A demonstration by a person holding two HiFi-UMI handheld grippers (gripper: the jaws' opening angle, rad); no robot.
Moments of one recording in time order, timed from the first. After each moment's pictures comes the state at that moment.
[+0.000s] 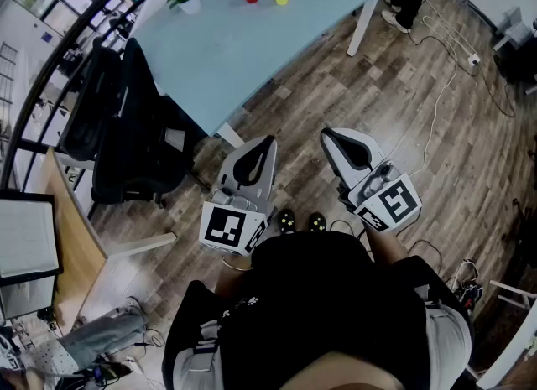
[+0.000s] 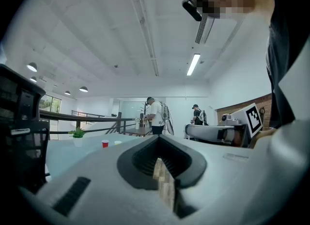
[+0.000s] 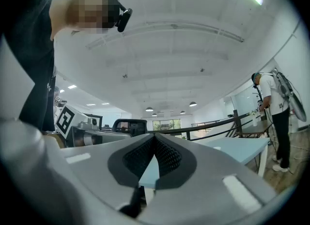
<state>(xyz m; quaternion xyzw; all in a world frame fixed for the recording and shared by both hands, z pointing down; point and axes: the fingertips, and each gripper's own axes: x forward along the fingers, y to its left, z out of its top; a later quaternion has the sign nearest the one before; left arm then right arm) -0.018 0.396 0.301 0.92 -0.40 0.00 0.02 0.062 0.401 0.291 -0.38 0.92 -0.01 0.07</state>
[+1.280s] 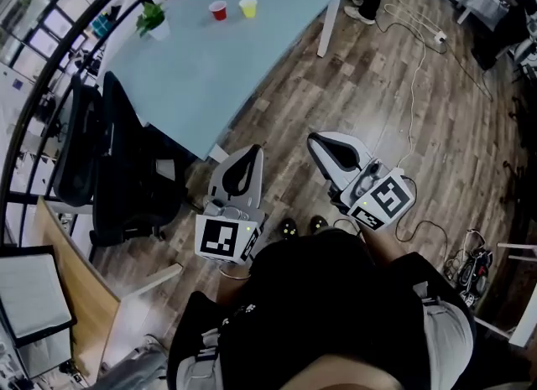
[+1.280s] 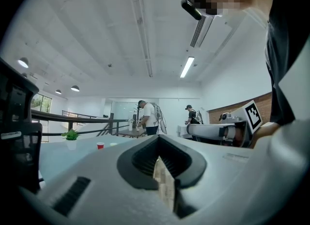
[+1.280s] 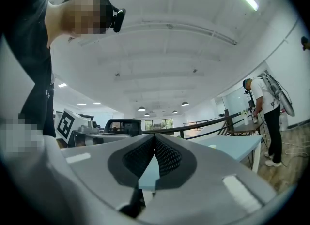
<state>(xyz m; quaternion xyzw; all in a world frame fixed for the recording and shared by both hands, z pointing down) -0.048 0.376 0.301 0.94 -0.35 0.00 0.01 0.034 0.391 0.291 -0.42 0.90 -0.02 0.08</state>
